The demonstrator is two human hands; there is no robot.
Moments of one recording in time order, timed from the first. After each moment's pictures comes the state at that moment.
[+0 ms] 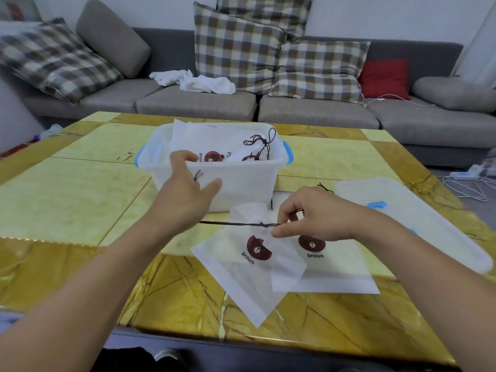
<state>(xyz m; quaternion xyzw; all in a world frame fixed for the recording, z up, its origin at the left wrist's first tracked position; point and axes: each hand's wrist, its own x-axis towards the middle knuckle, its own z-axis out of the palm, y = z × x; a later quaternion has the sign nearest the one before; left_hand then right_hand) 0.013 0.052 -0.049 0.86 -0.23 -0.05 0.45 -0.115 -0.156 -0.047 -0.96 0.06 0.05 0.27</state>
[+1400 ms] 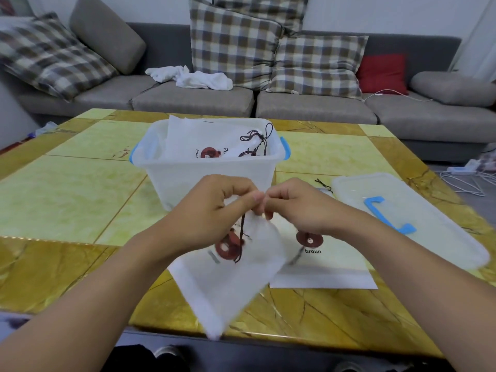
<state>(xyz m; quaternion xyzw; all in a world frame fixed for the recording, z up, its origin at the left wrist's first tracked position) -0.015 0.043 -0.049 0.73 -0.52 -0.09 0.44 -0.105 -0.138 -0.053 -0.91 0.10 -0.02 0.41</state>
